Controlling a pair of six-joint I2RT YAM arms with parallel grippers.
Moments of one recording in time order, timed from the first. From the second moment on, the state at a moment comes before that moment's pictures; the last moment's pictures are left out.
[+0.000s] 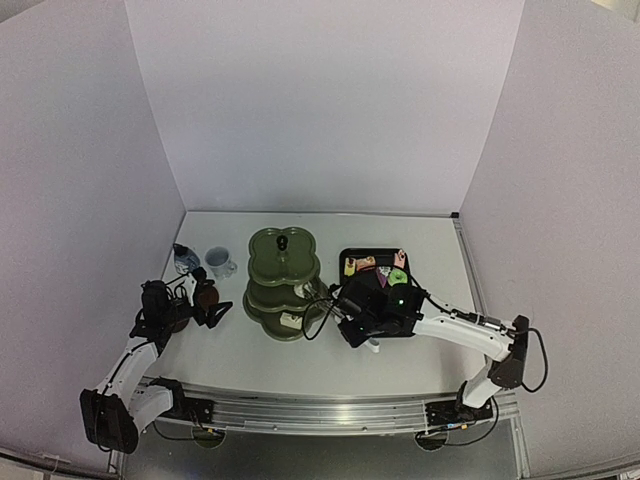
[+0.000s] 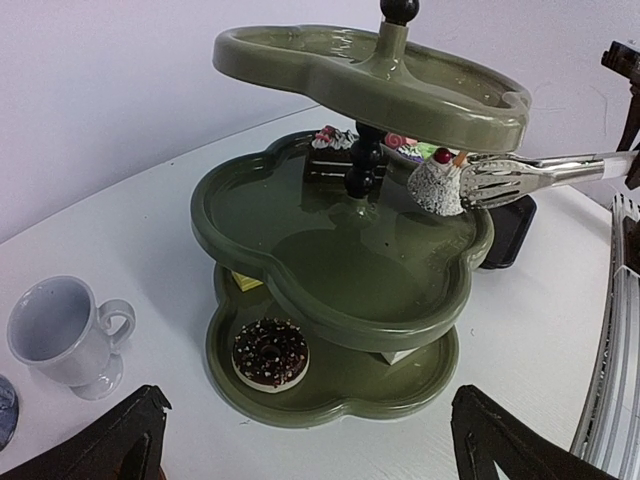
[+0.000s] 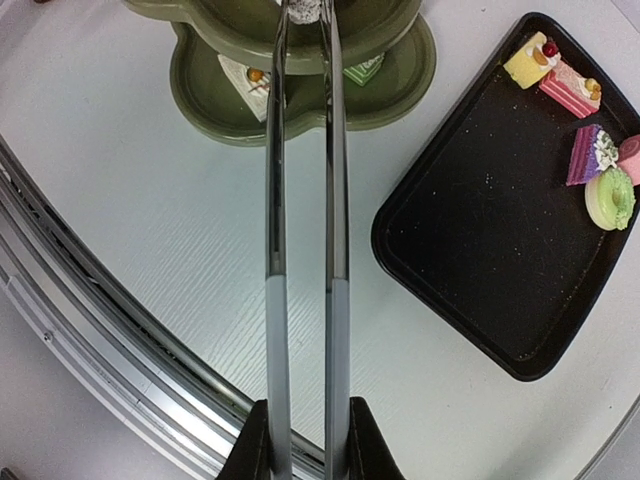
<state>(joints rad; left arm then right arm) -0.08 0.92 0.48 0.05 0.77 0.21 1.13 1.63 1.59 -1.12 0.17 0.41</state>
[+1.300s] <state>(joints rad) -0.08 0.92 0.48 0.05 0.77 0.21 1.02 1.66 1.33 -0.95 0.15 0.64</state>
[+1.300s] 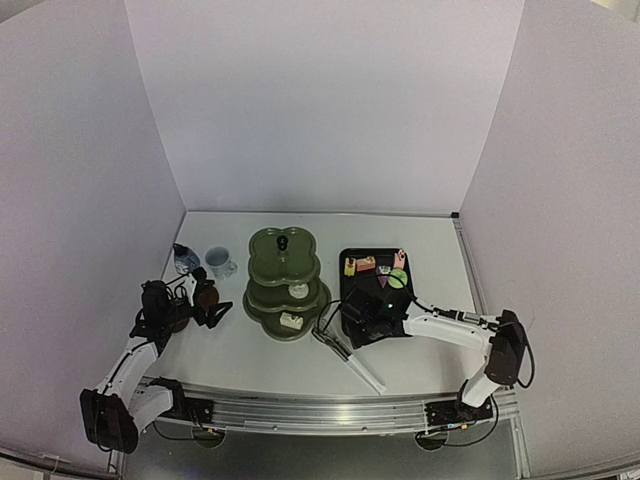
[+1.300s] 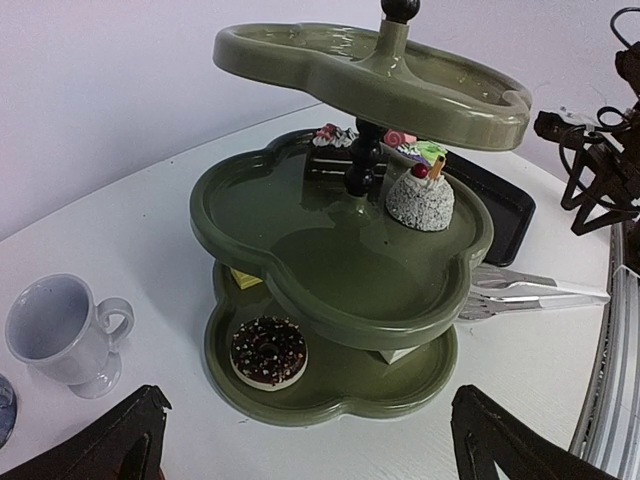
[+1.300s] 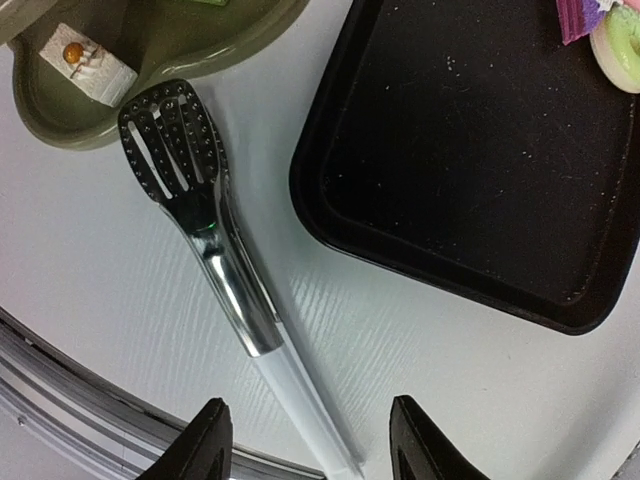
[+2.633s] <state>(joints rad) 0.05 0.87 0.32 0.19 -0.05 -0.24 0.23 1.23 0.75 -0.40 0.22 0.51</state>
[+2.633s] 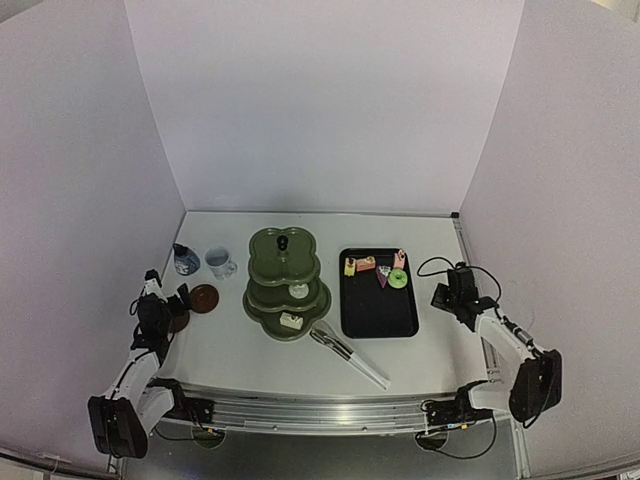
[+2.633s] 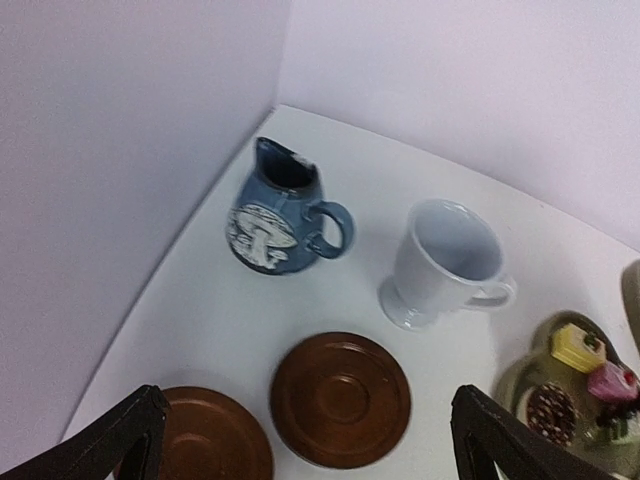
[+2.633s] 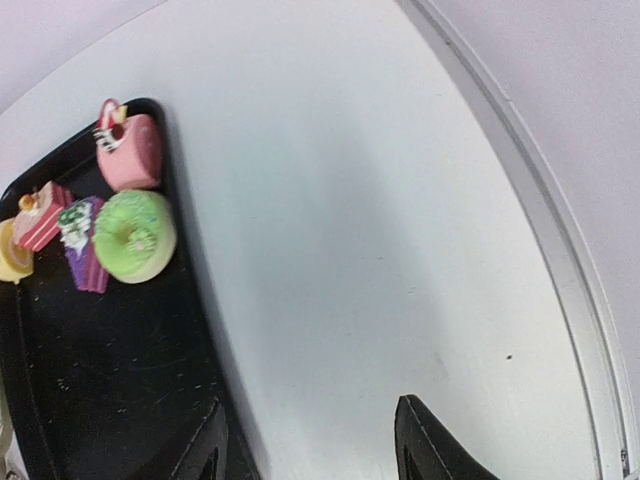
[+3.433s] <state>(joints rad) 0.09 0.90 0.18 0.33 -0.23 -0.26 0.08 1.01 0.21 0.35 0.29 0.23</state>
